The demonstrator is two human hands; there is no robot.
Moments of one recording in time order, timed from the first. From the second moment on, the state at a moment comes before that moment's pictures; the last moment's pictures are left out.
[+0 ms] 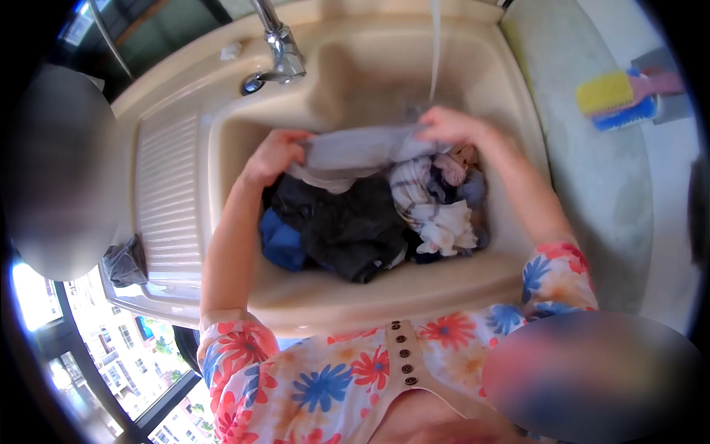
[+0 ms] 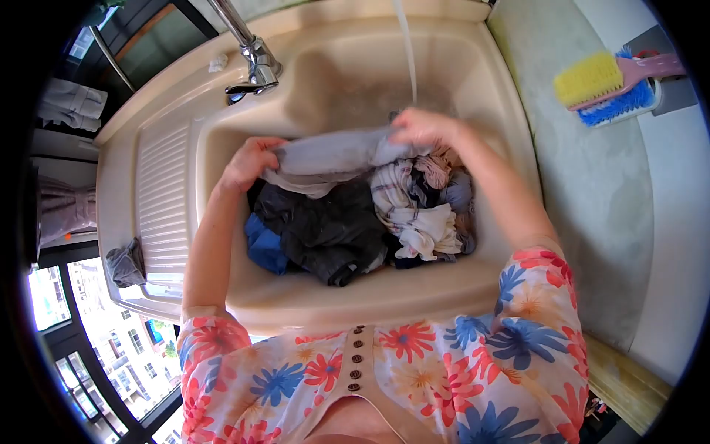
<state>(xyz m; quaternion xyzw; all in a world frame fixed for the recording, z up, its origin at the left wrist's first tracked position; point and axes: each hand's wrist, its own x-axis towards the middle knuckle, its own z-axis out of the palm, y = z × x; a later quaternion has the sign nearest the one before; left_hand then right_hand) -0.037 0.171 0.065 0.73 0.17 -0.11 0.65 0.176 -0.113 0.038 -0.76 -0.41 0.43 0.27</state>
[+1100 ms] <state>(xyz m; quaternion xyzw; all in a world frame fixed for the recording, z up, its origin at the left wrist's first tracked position) 0.020 0.064 -0.042 0.04 0.11 -0.10 0.99 0.070 -0.071 0.123 -0.70 -0.60 0.10 0.36</state>
